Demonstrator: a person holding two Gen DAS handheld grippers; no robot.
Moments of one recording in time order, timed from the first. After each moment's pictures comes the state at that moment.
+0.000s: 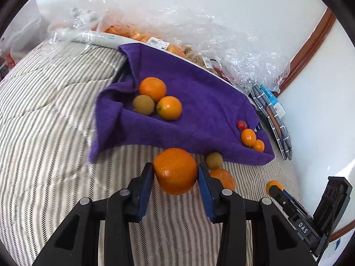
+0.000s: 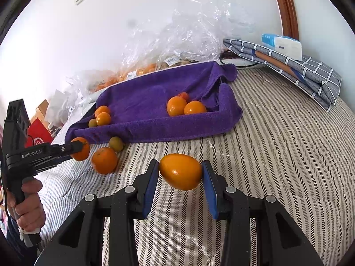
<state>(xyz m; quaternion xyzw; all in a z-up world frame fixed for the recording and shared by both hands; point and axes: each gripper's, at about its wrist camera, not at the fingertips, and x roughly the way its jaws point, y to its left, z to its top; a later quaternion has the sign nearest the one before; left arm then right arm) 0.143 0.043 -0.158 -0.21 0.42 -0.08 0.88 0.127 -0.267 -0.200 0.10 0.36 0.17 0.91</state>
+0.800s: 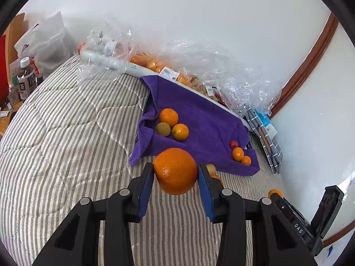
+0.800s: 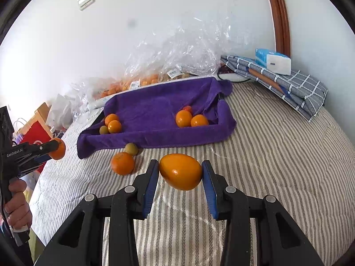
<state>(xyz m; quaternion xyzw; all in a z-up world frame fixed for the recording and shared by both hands) 0.095 0.085 -0.102 -0.23 0.37 -0.06 0.90 0.091 -0.261 -0.154 0.09 0.35 0.14 0.92</state>
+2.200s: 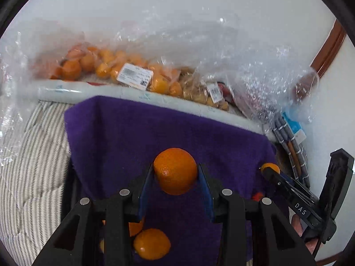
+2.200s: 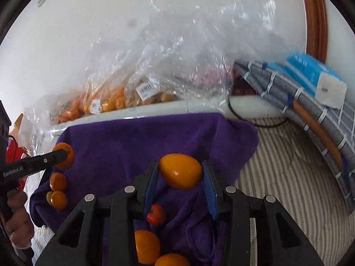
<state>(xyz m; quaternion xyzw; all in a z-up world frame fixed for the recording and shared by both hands) 0.319 0.026 -0.139 -0.16 0.43 -0.08 0.88 0.324 -0.242 -0.184 0.08 0.40 0.14 0.90</state>
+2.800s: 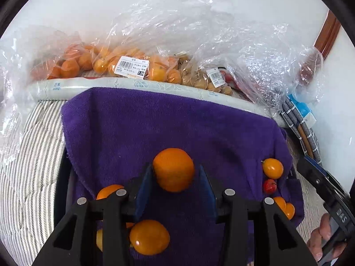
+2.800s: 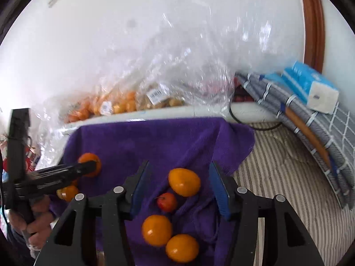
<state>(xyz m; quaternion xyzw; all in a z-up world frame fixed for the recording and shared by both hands) 0.309 0.008 -0.142 -0.12 0.44 -0.06 0.89 0.291 -0.242 -0.151 0.07 0.38 0.15 0.91</state>
